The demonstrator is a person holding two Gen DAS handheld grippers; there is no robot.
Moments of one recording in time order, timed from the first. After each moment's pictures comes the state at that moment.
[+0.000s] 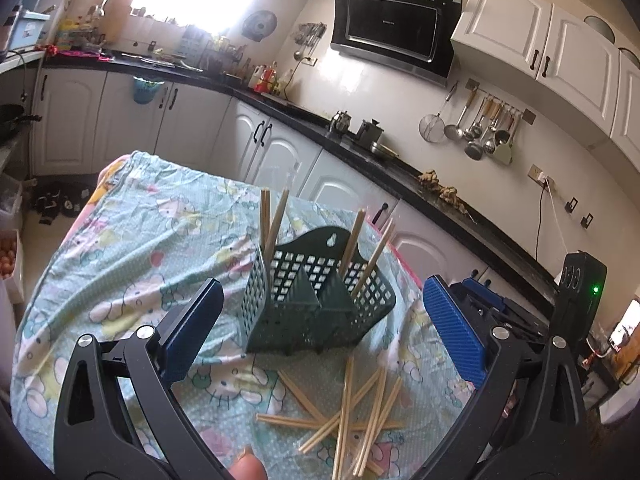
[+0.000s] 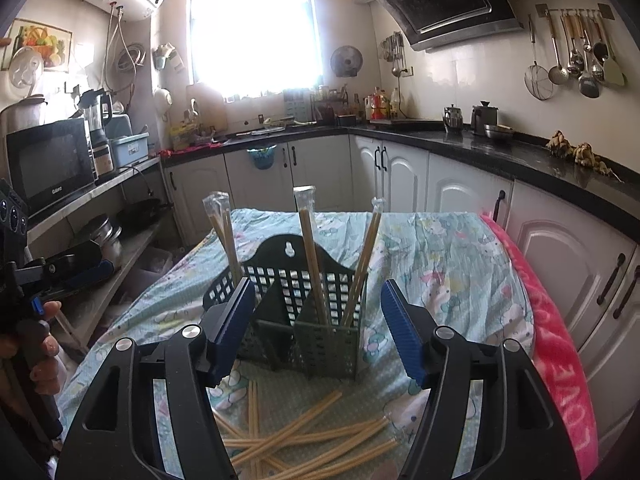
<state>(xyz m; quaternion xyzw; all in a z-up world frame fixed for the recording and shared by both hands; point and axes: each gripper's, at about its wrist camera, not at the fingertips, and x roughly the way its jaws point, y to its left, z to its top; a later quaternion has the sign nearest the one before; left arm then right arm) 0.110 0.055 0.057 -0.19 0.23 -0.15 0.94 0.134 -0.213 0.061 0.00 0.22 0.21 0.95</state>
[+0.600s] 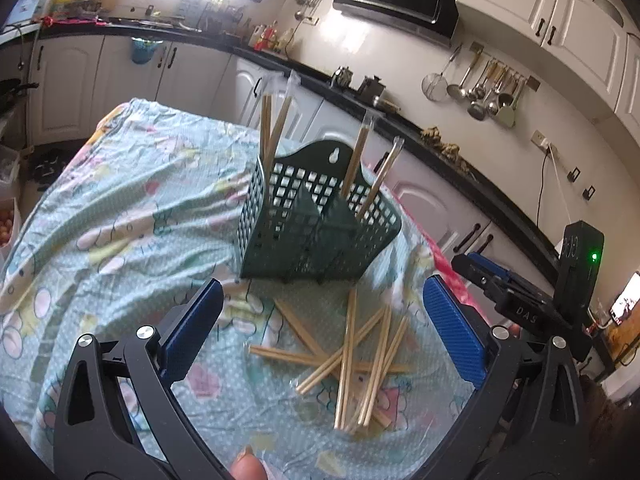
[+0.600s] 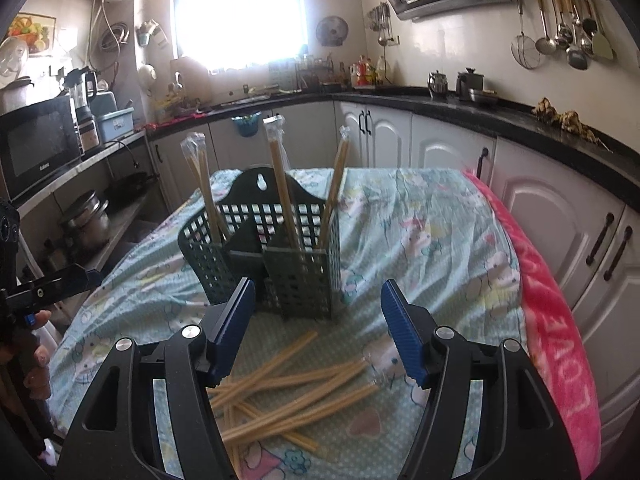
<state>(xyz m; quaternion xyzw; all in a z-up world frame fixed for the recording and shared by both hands) 0.091 0.037 0.006 -0.18 0.30 -0.17 0.92 0.119 -0.236 0.019 0.00 0.28 0.19 0.94</state>
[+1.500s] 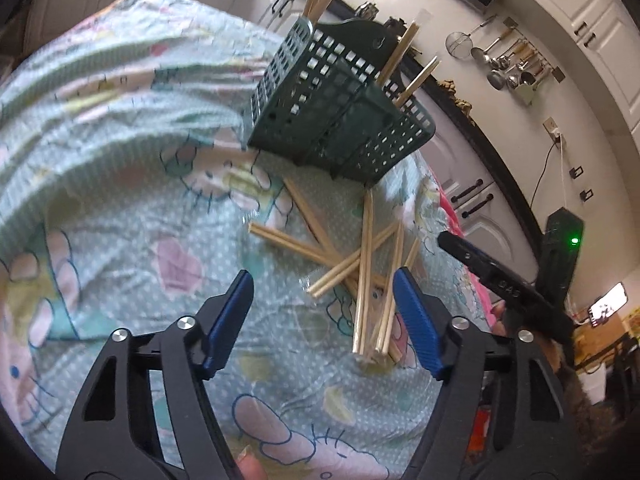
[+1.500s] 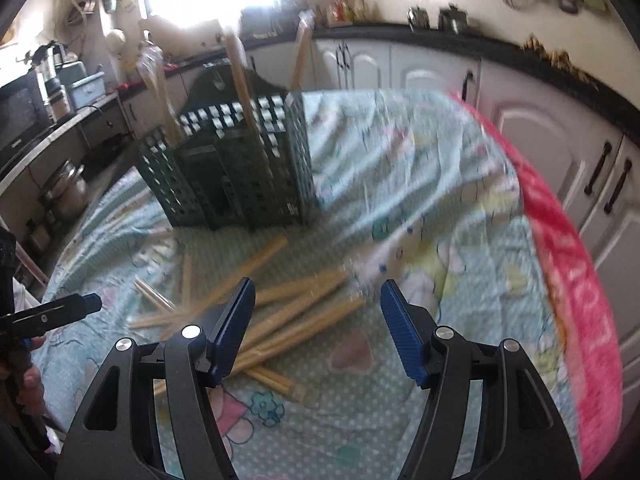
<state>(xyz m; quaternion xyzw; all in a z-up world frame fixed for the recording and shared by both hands) 0.087 0.036 -0.078 -0.26 0.42 -0.20 0.85 0.125 -0.247 -0.052 0.01 0.39 0.15 0.91</state>
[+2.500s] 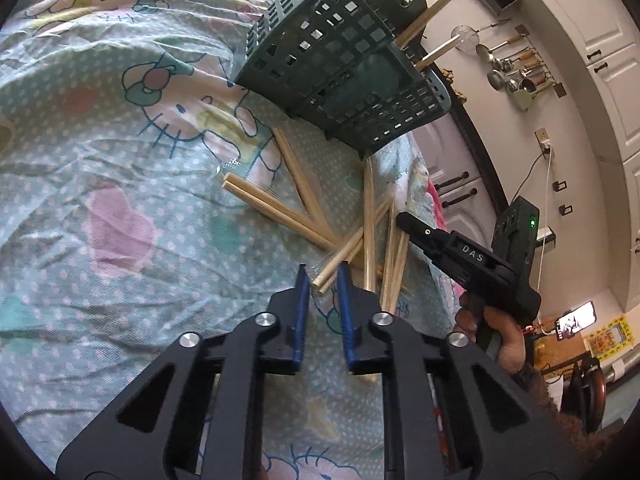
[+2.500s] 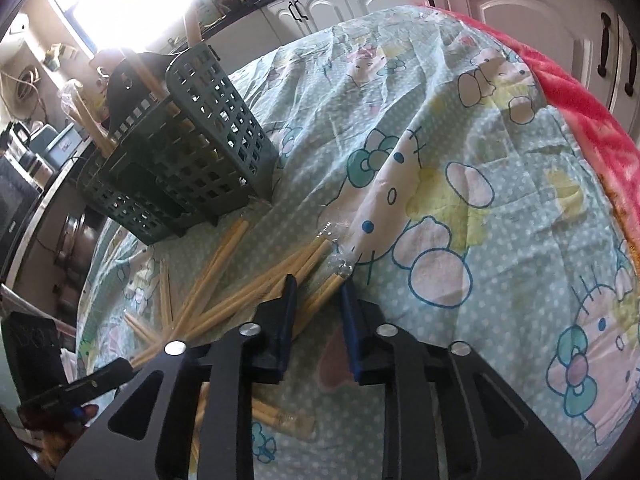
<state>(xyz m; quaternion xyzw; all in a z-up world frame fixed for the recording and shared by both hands) 0.103 0.025 -0.112 -0.32 0.46 -0.24 0.80 0.170 -0.270 -0.099 0.15 0.47 0.15 0.86</state>
